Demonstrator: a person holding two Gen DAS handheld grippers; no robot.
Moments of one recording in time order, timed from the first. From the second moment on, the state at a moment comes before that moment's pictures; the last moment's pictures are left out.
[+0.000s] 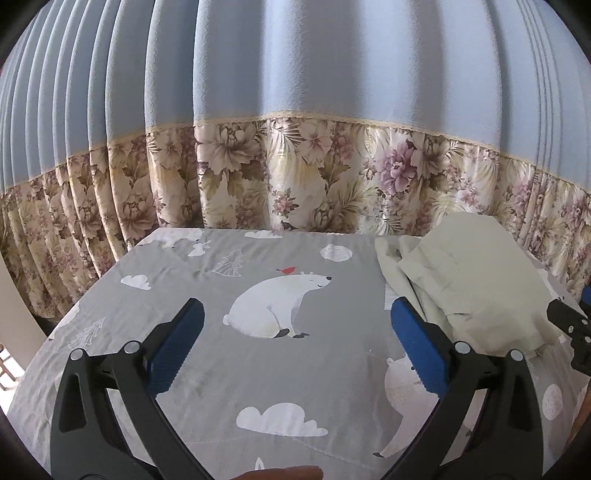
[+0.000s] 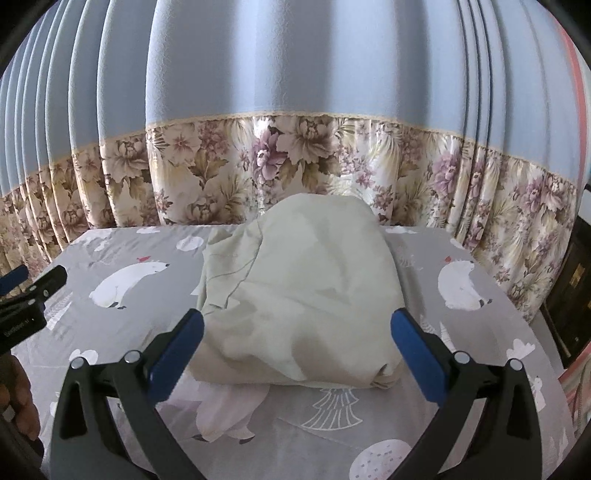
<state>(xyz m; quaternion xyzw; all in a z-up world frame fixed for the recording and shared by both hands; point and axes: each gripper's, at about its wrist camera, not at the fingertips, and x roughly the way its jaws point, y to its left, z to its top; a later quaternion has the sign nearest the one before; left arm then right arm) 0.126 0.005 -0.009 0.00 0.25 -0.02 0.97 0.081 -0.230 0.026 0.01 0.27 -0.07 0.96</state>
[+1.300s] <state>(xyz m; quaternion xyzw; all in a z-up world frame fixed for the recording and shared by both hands) 0.117 0.002 -0.002 0.00 0.24 -0.02 0.97 0.071 -0.229 0.026 0.02 0.26 -0.06 0.96</state>
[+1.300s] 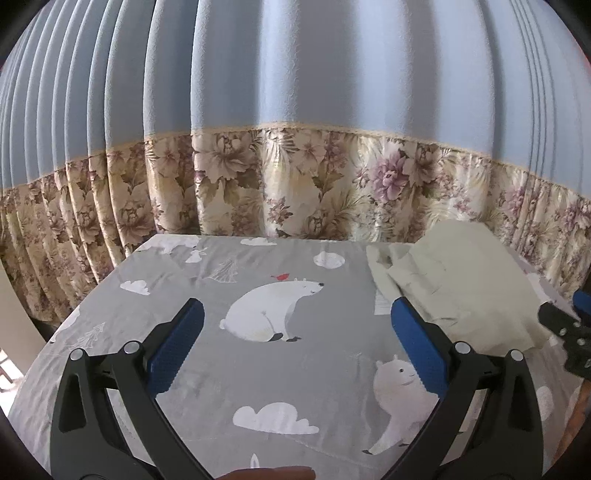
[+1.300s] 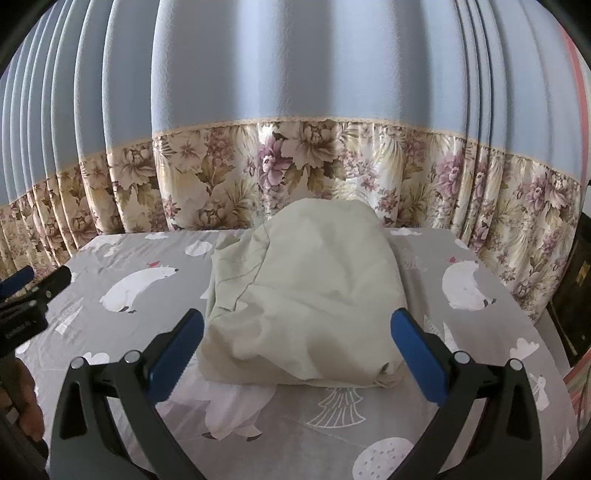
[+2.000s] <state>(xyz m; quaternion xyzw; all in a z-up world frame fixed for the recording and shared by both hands) 0.120 -0.012 -0.007 0.03 0.26 -0.01 0.97 0.067 -0.222 0.030 0.00 0.25 -0.06 0.97</state>
